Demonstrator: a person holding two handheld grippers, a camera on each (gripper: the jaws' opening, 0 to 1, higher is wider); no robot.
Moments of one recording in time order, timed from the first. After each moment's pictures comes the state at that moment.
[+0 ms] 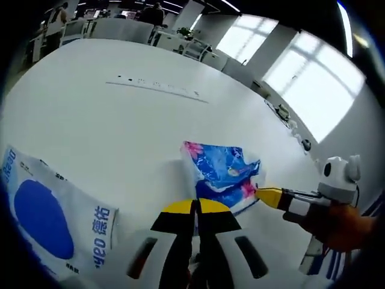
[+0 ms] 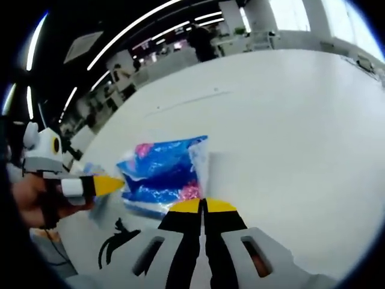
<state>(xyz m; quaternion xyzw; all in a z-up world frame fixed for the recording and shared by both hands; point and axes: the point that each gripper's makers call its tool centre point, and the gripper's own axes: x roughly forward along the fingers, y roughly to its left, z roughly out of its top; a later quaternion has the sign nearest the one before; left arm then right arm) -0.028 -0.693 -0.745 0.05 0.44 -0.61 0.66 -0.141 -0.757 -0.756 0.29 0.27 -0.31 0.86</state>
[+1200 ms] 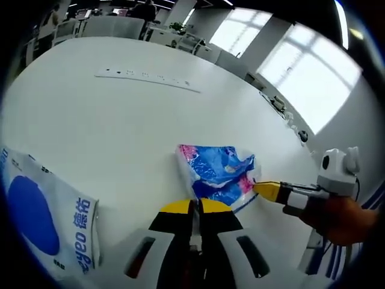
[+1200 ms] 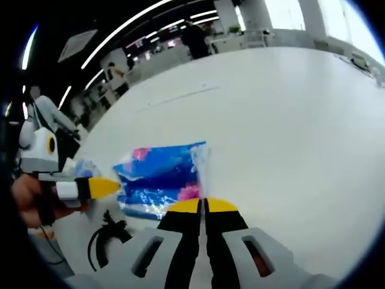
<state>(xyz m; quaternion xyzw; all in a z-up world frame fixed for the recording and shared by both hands) -0.051 -0.690 -0.745 0.07 0.45 -0.63 0.64 -0.161 -0.760 -0.762 0.29 0.28 -0.33 0.85</state>
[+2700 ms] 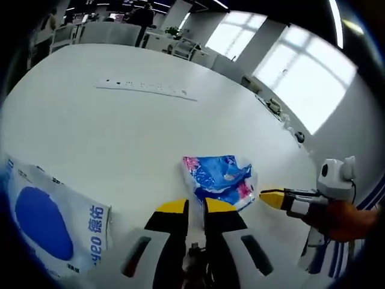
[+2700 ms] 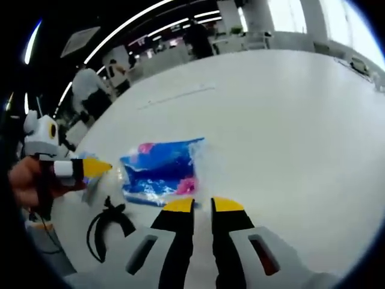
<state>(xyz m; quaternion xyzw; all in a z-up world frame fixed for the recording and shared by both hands) -0.036 -0.684 -0.725 0.07 0.42 -0.64 0.64 -0.186 -0.749 -0.753 0.28 0.29 -0.33 0.86</state>
